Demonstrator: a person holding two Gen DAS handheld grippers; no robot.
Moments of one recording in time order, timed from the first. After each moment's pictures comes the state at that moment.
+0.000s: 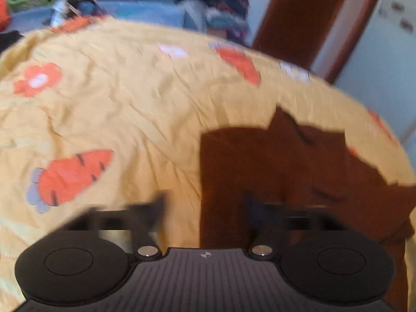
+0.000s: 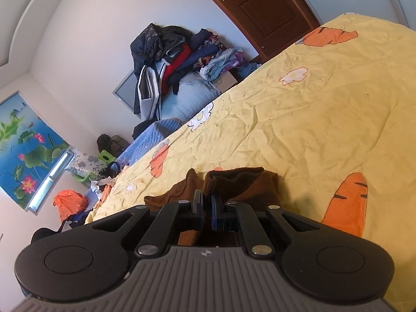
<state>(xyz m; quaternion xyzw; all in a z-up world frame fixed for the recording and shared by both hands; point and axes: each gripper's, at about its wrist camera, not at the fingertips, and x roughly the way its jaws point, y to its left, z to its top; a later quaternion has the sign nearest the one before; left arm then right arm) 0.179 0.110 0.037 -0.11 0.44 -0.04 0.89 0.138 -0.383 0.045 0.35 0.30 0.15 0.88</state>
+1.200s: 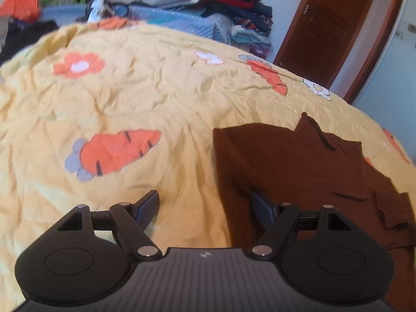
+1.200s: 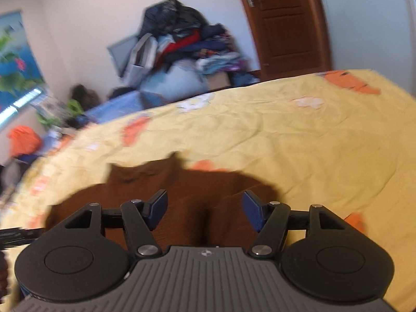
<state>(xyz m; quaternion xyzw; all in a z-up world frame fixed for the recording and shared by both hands) 0.138 0.131 0.029 -0.13 0.39 0.02 0.91 0.166 -0.325 0.047 0.11 0.31 0.07 0.94</state>
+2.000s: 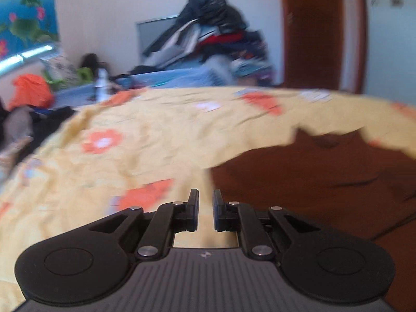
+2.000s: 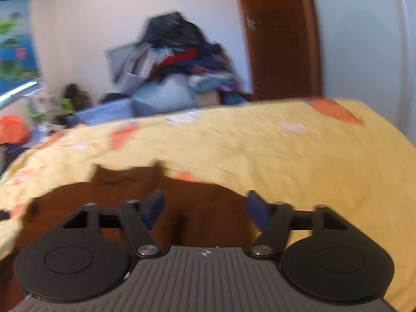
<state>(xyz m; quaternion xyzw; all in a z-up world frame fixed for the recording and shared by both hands) 0.092 0.078 0.071 0.01 0.29 0.04 0.96 0.136 -0.298 0.064 0.07 0.27 0.14 0.95</state>
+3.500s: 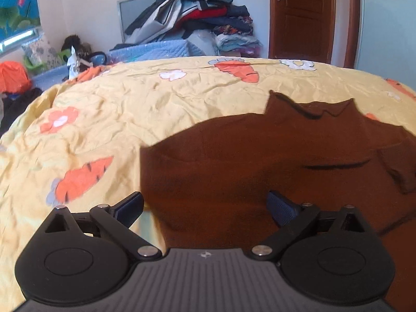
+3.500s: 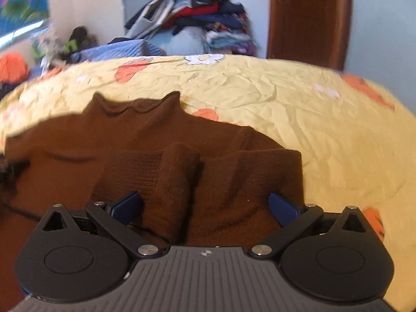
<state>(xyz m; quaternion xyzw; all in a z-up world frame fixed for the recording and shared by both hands) 0.126 0.042 0.029 0.01 0.35 0.03 0.93 0.152 -0.273 0.015 0.04 0.37 0.11 0.92</state>
